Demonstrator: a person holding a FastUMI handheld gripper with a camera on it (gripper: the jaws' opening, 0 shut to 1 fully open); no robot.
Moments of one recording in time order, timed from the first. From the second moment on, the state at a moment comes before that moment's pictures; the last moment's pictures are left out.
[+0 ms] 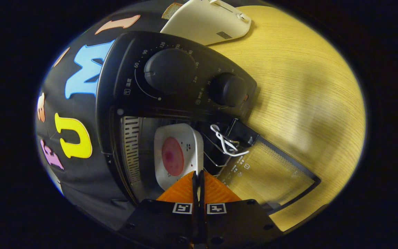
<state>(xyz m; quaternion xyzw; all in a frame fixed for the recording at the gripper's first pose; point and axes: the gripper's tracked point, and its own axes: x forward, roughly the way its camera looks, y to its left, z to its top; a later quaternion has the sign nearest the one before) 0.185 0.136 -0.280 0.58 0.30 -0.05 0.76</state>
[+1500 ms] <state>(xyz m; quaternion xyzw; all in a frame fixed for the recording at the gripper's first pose) 0.119 0.200 -0.264 0.43 0.35 0.03 0.83</state>
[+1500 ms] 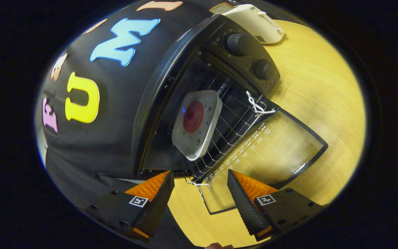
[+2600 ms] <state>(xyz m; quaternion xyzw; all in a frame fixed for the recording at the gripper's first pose) 0.021 0.201 -0.333 0.02 0.43 0.05 0.90</state>
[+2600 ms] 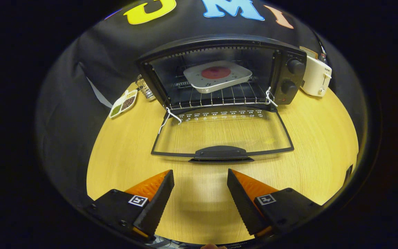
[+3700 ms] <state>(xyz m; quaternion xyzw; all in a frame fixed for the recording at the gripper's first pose) 0.054 0.172 -0.371 -0.01 0.47 -0.05 0.88</state>
